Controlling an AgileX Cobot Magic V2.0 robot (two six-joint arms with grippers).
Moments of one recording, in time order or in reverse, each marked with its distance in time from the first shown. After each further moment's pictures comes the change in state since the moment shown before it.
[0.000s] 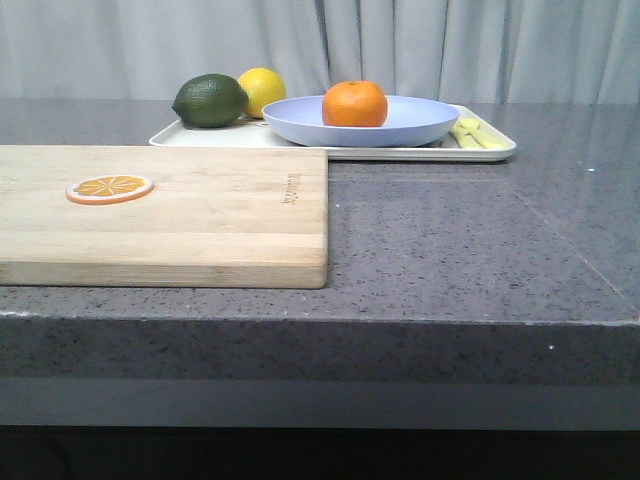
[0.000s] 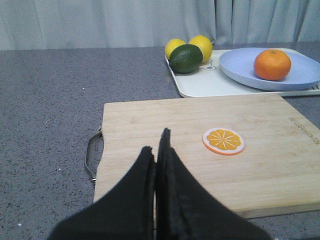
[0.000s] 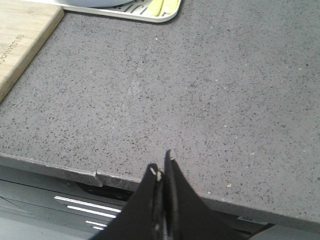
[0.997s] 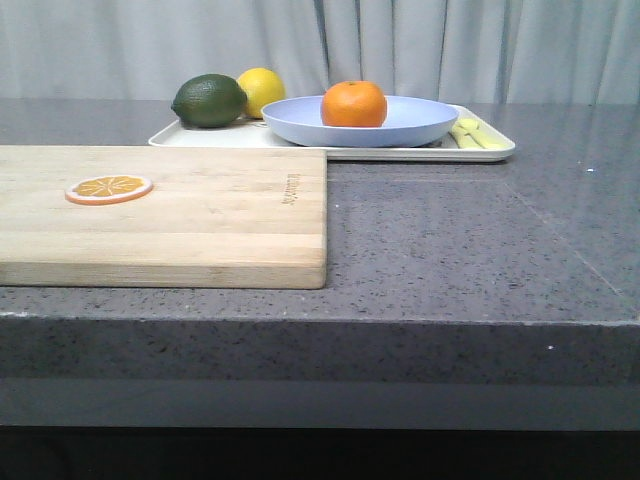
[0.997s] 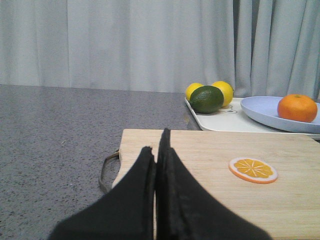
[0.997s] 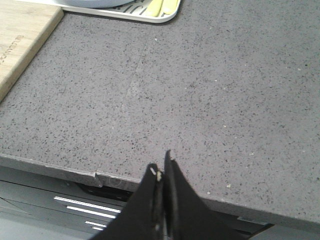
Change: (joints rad) left arm 0.031 -0.119 0.306 0.173 -0.410 -0.204; right arm 0.000 0.000 0.000 0.000 -0.002 0.002
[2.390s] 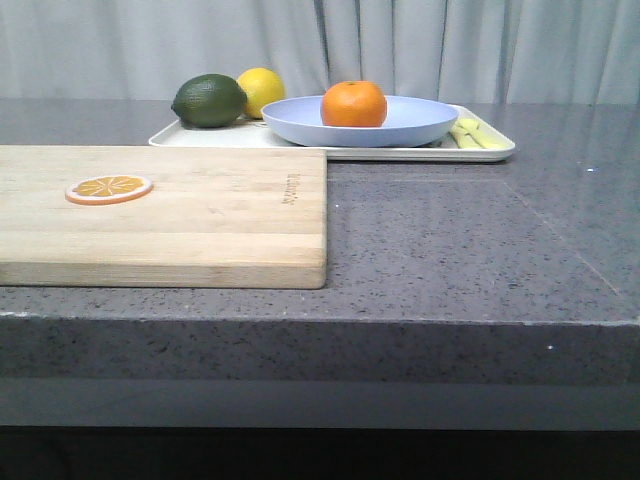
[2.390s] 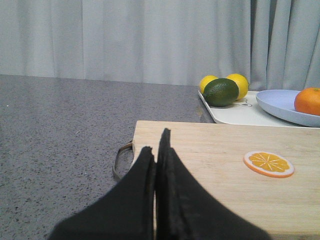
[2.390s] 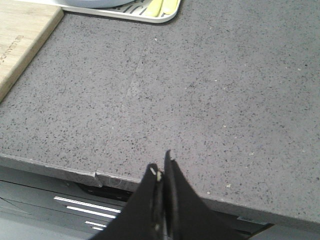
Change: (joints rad) left arm 0.033 0.000 0.000 0.000 0.027 0.000; right arm 0.000 0.000 0.000 0.000 0.000 0.000
